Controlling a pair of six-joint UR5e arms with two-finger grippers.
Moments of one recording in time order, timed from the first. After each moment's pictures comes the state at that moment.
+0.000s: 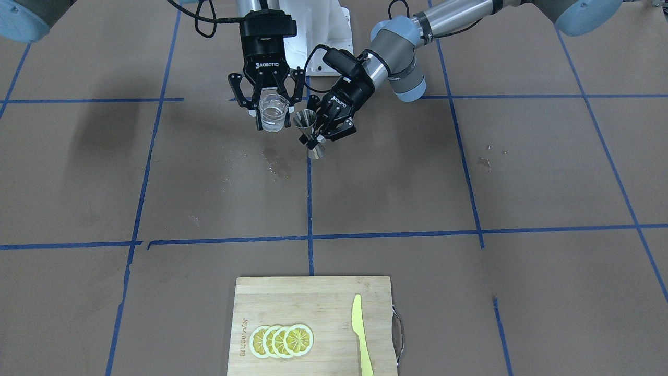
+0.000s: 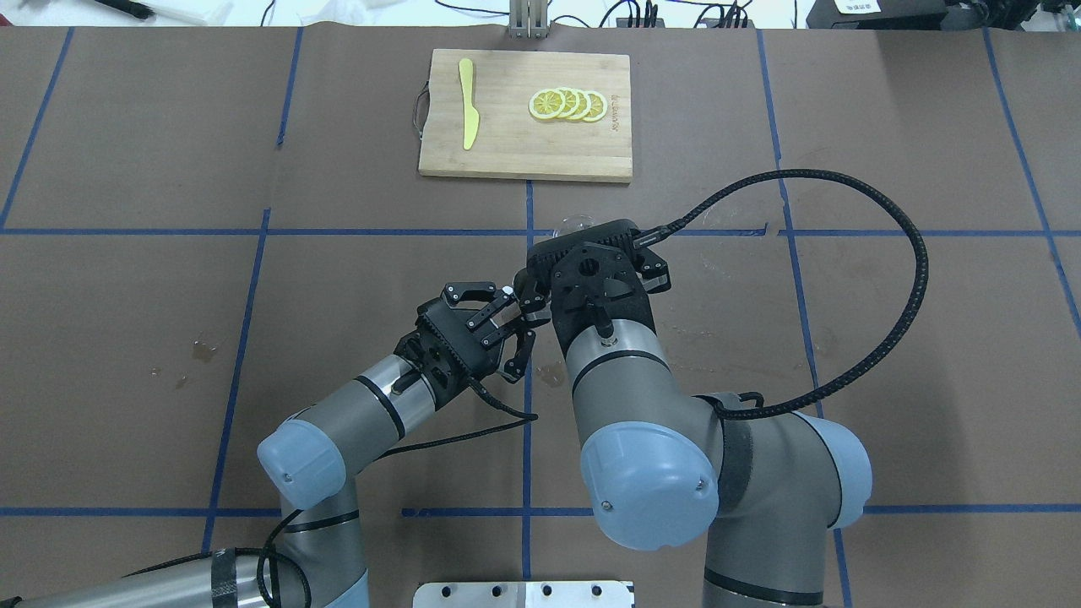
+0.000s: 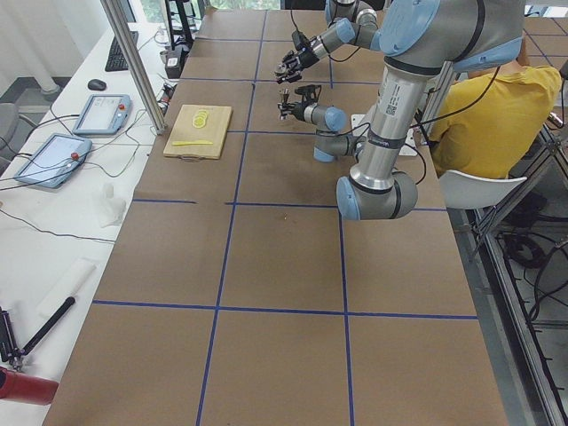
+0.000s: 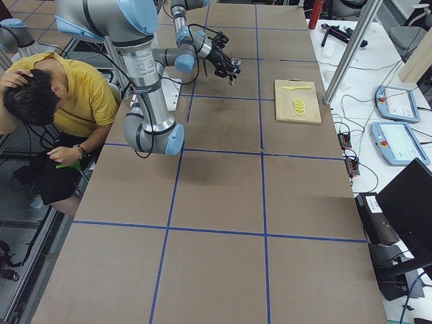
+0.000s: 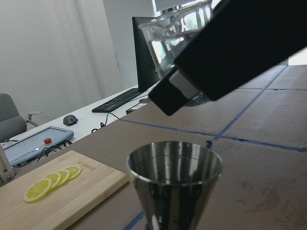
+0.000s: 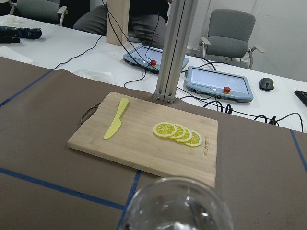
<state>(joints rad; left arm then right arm) -0.26 -2.14 -1.41 -3.03 -1.09 -0.19 0.23 -1.00 2.01 -1.57 0.81 1.00</state>
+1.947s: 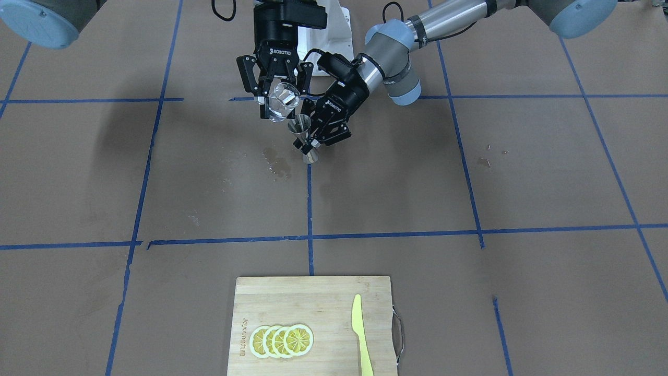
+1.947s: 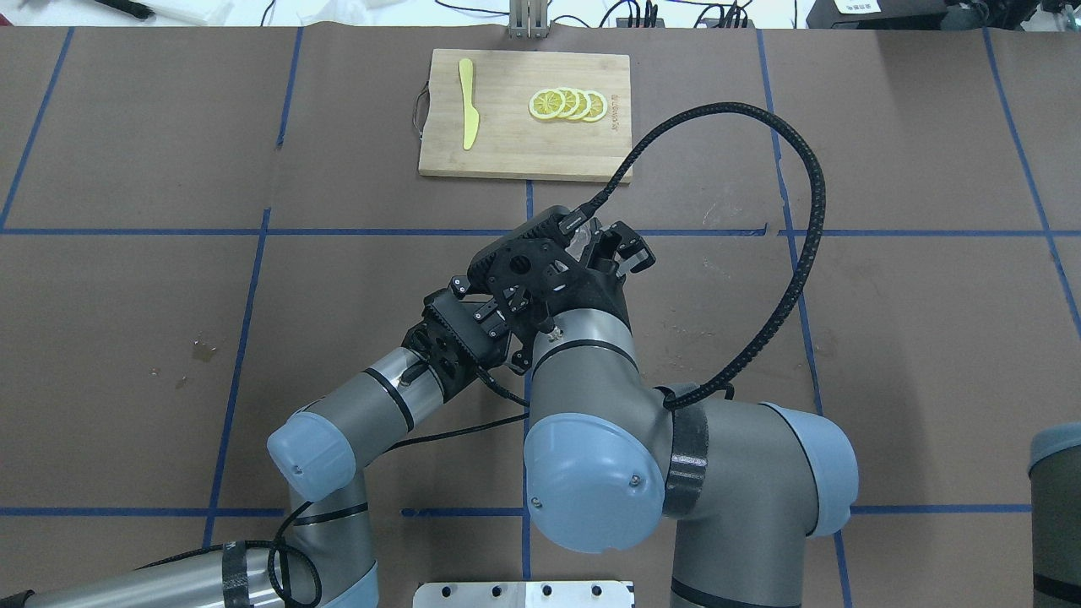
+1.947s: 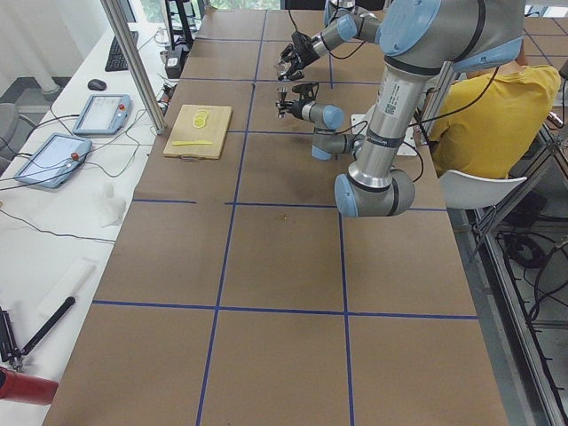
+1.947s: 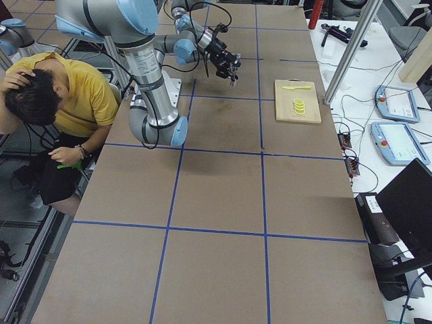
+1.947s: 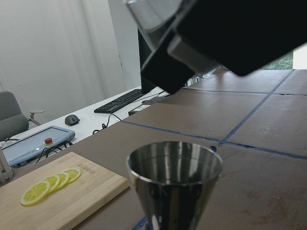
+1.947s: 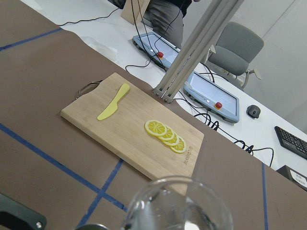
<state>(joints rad) -0.27 -2.16 -1.40 -3.03 -1.09 -0.22 0.23 -0.89 2.03 -1.82 0.80 0.76</state>
